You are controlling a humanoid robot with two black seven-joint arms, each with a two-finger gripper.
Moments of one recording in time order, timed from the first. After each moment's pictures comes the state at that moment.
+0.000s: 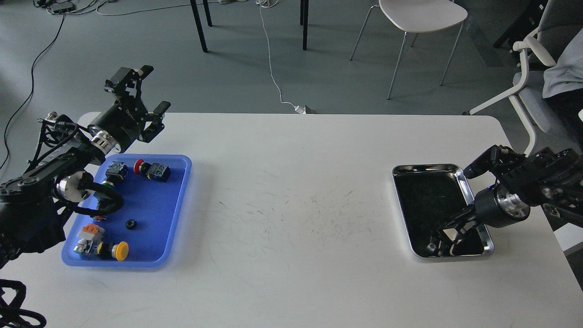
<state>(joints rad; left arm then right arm) -0.79 0.40 -0.52 -0.50 0.27 -0.49 -0.49 1.14 -0.73 -0.30 1.06 -1.77 0.49 0.49</state>
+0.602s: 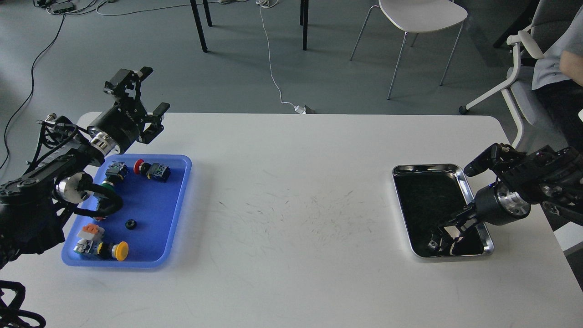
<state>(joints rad) -0.78 0.40 -0.52 -0.50 0.27 -0.49 -0.49 1.14 -0.72 -0.30 1.03 -1.77 0.49 0.49</state>
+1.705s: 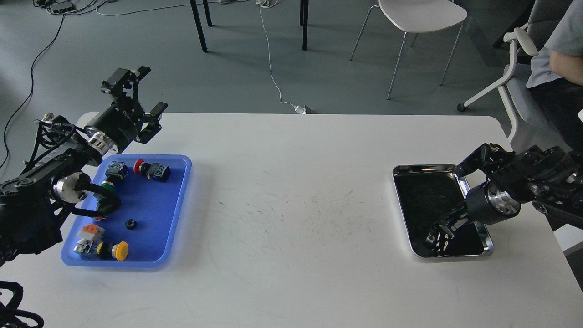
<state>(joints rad) -0.78 0.40 -0.52 -0.50 0.27 -0.49 -0.49 1.15 -0.68 -0.30 1.01 -1.77 0.49 0.49</state>
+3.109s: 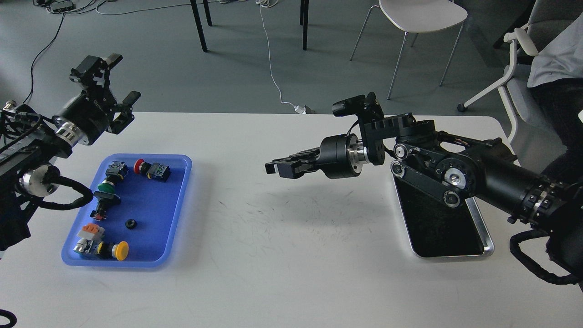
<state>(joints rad) -0.80 0.53 -0.51 -0.54 0.28 -0.49 -0.49 1.02 -0.10 0.29 0.86 -1.56 0.41 0.49</state>
